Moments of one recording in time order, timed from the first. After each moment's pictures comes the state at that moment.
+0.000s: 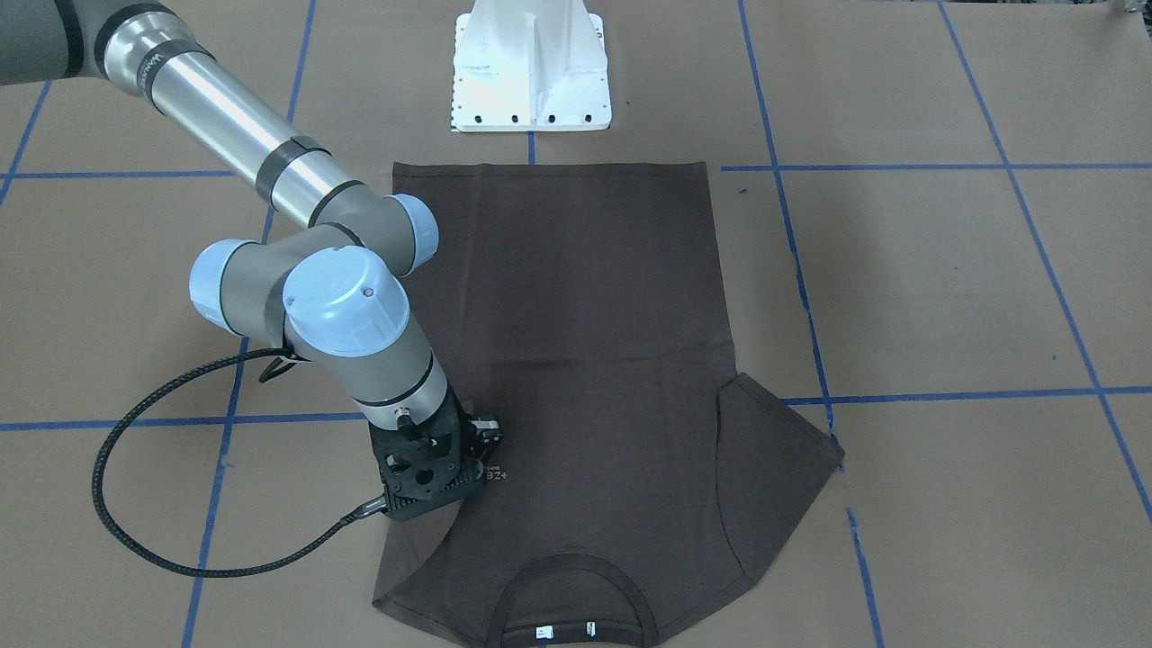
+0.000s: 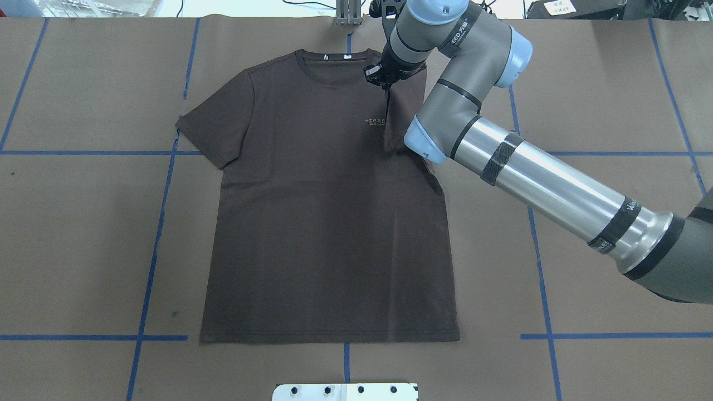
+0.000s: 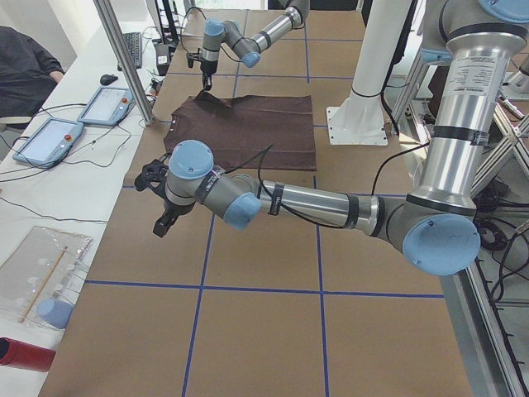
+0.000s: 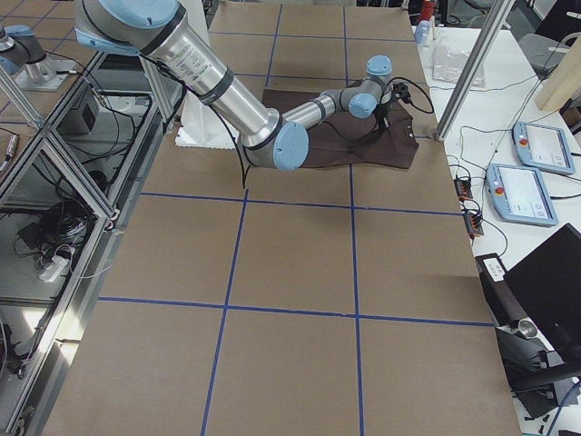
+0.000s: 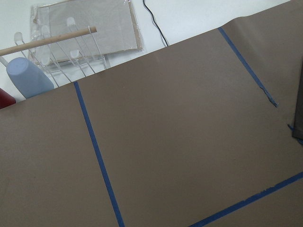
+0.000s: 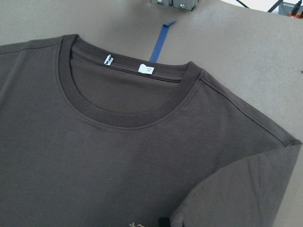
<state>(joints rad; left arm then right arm) -1.55 -1.74 -1.56 -2.05 -2.38 -0.08 0.80 -0.61 1.03 -1.09 1.95 0.77</state>
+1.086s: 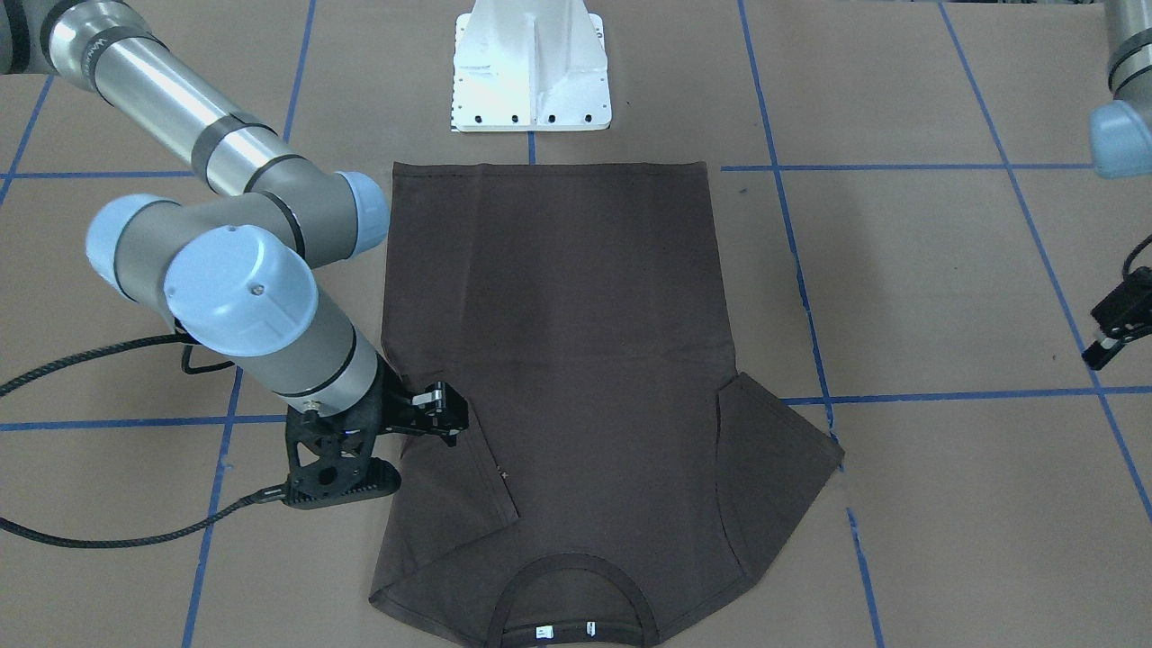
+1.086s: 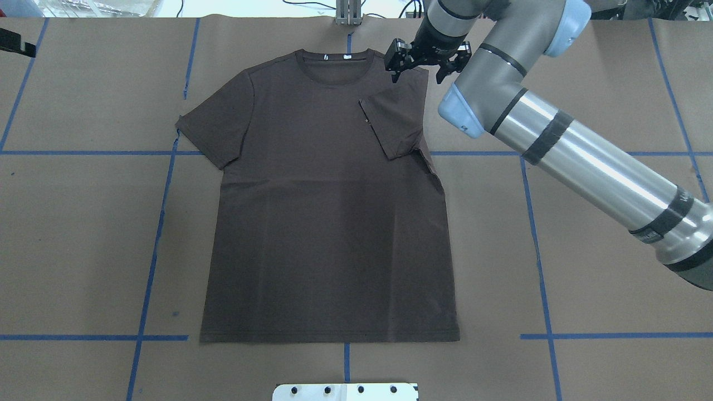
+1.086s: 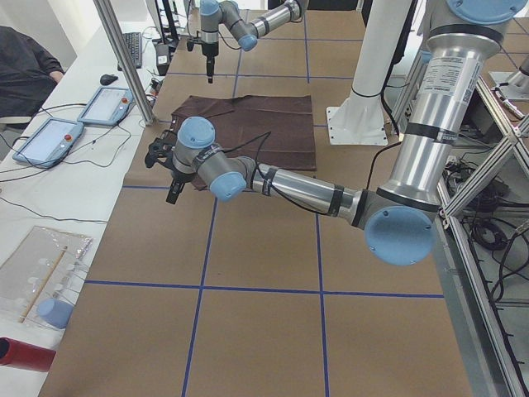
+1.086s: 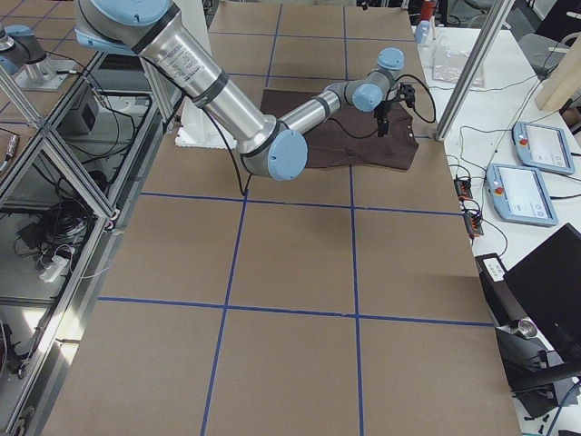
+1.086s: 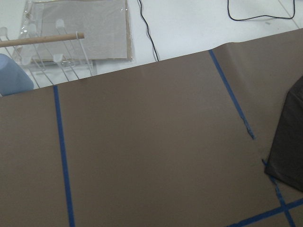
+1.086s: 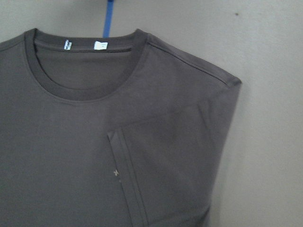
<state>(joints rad) -1.29 -1.82 -1.57 -2.21 -2.20 -0.66 0.92 -0.71 1.29 -1.41 2.19 0.88</state>
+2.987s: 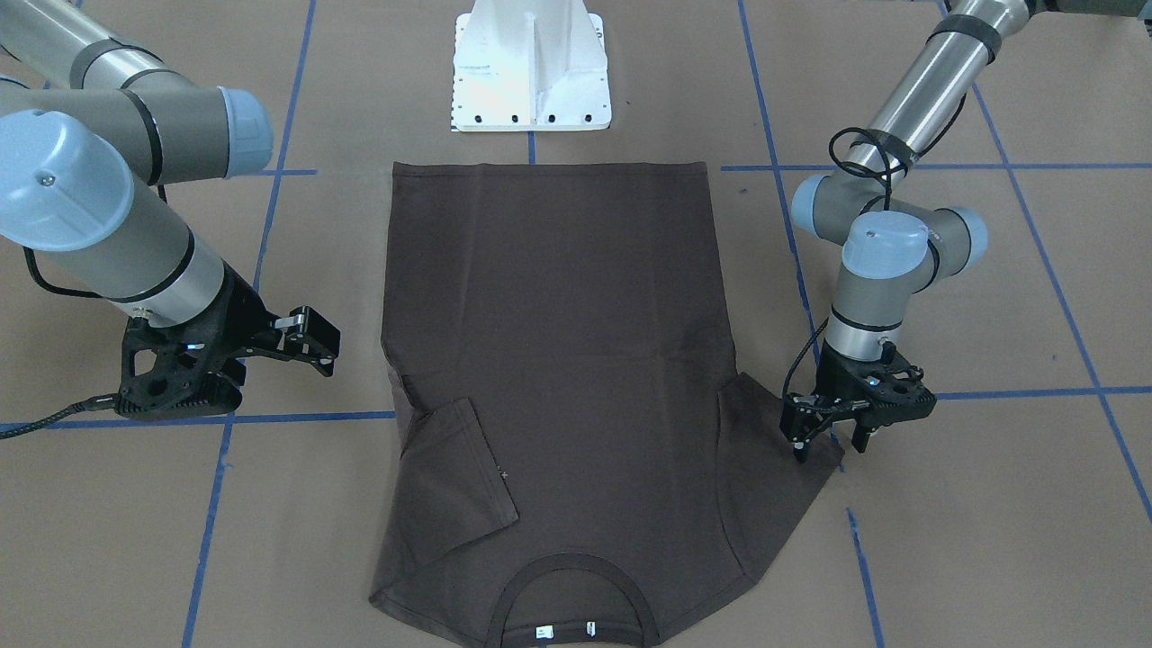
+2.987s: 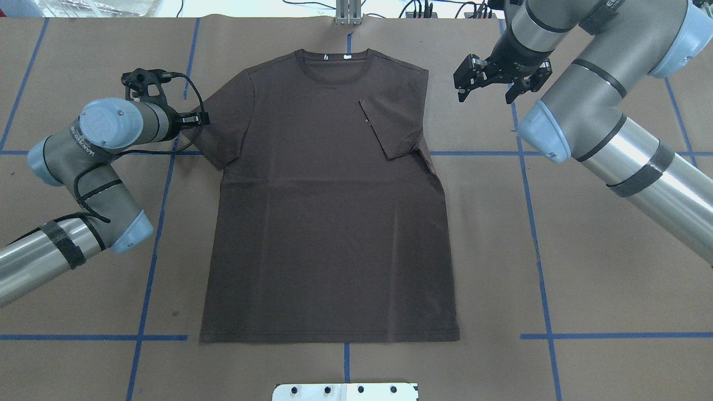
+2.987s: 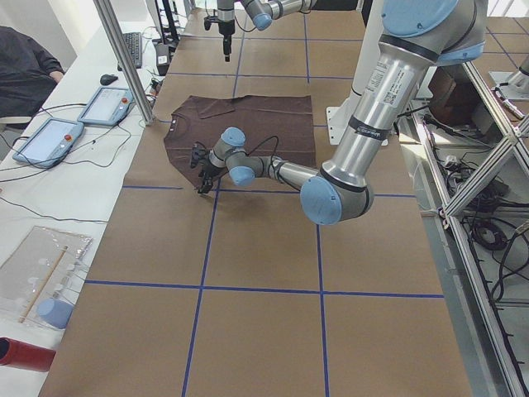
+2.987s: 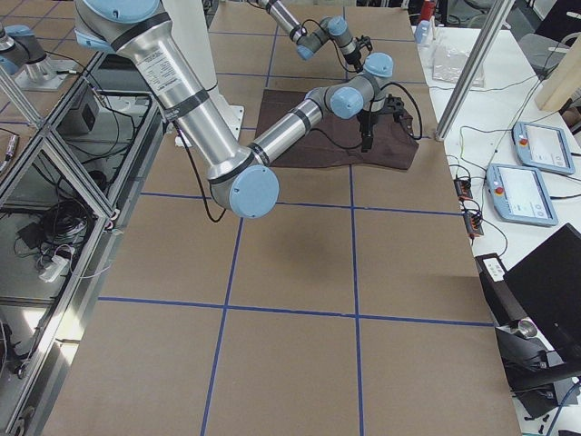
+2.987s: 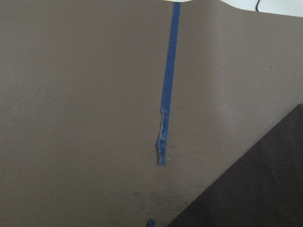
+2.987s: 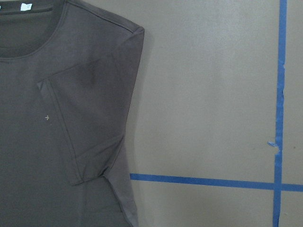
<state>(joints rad) -0.77 -2.04 -1.24 -2.35 -1.58 -1.18 0.97 -0.94 1.60 -1.58 2.22 0.83</state>
